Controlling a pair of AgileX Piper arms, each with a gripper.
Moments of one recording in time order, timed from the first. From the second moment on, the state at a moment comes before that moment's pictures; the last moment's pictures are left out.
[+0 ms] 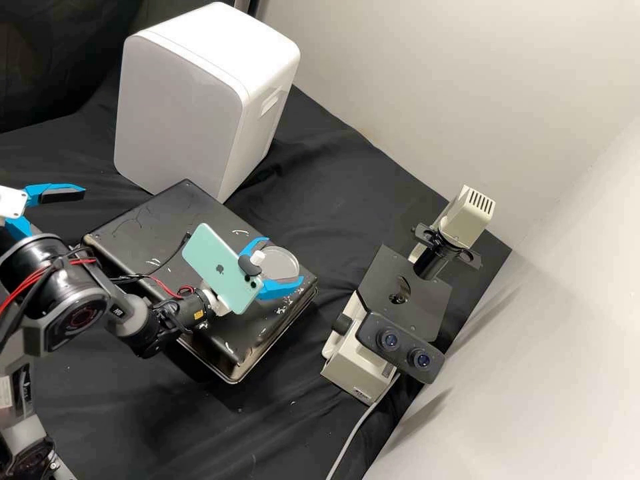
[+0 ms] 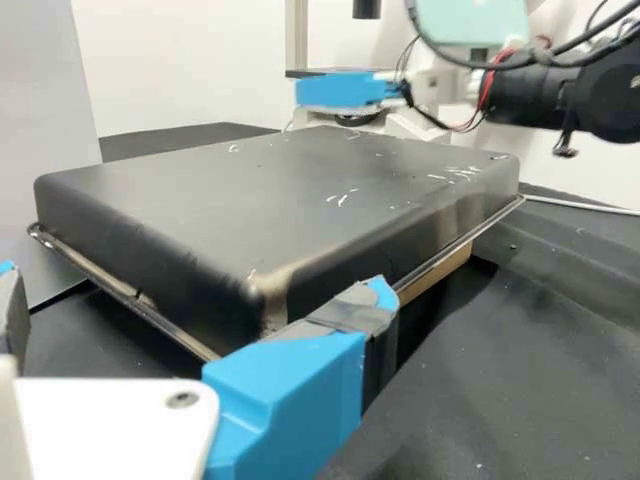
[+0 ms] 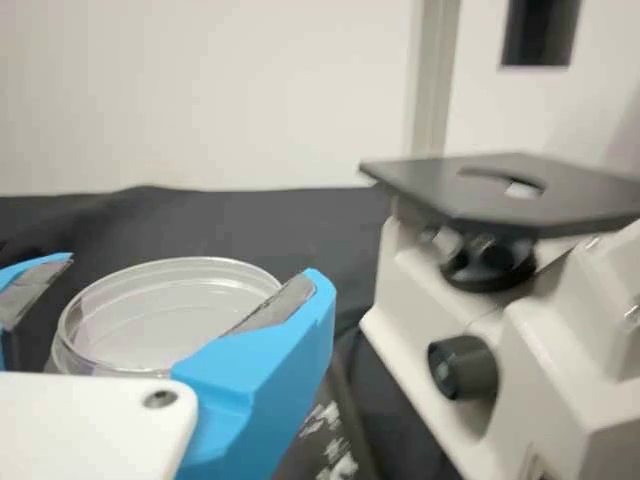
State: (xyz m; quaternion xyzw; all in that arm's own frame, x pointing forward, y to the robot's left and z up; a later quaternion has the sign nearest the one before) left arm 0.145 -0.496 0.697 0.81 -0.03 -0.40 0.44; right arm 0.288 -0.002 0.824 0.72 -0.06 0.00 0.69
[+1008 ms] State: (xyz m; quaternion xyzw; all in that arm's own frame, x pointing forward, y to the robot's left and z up) left arm 0.144 -0.496 0.691 0.81 -0.02 -0.40 0.43; right arm 0.333 -0.008 0.889 0.71 -0.12 0.03 0.69
